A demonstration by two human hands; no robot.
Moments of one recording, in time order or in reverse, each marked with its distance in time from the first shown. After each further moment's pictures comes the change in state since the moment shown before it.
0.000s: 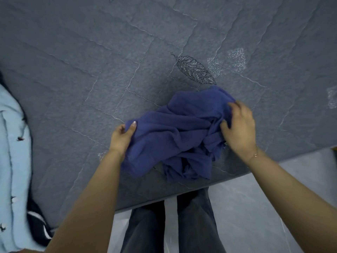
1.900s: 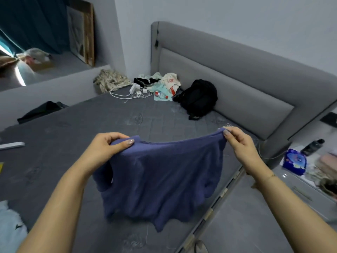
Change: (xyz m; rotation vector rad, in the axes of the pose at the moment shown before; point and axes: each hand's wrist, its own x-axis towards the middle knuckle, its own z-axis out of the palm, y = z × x) left_hand -0.379 0.347 -0.194 0.256 -0.528 1.155; right_hand -0.248 -0.105 -0.431 0.778 0.684 -0.095
